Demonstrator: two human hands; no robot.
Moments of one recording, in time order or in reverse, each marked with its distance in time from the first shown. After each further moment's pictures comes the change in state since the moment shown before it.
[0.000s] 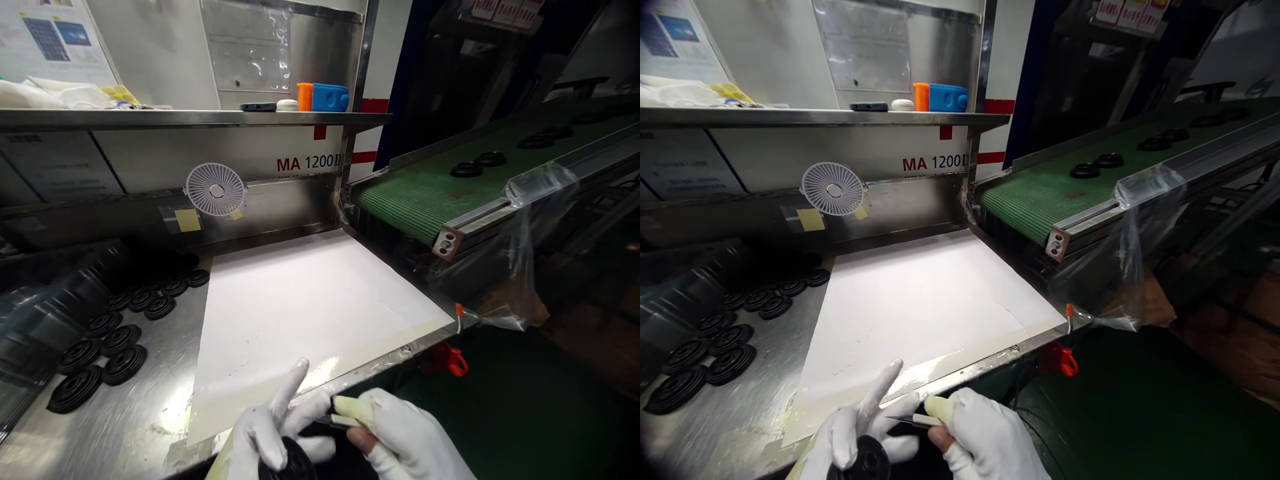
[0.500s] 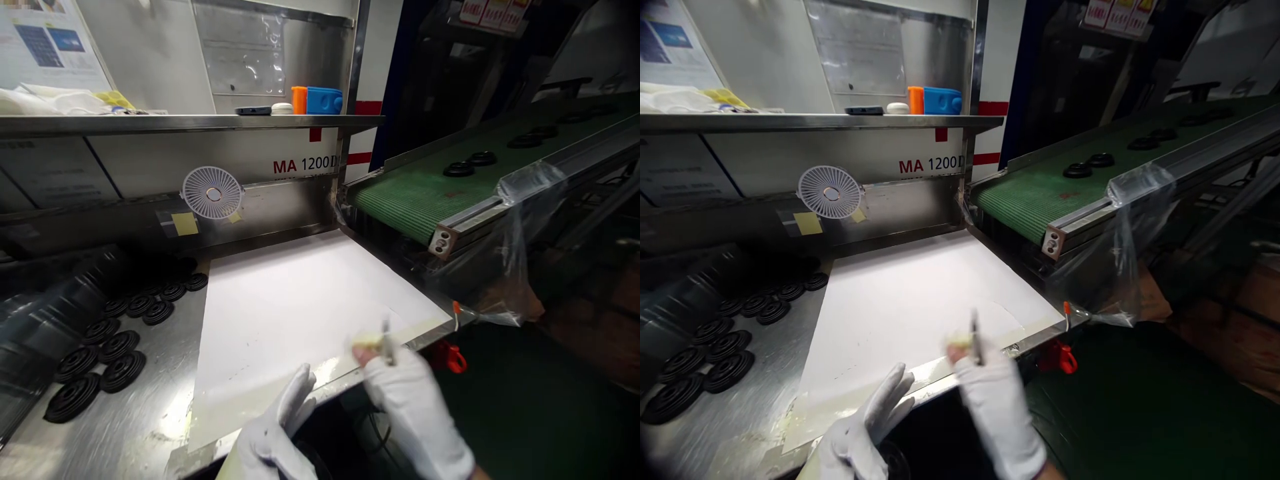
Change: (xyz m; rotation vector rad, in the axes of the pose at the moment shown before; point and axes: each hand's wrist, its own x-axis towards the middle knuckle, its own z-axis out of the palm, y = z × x) left_hand 0.000 0.000 -0.007 0.407 -0.140 0.178; right_hand 0.047 -0.007 0.004 0.665 0.409 0.291
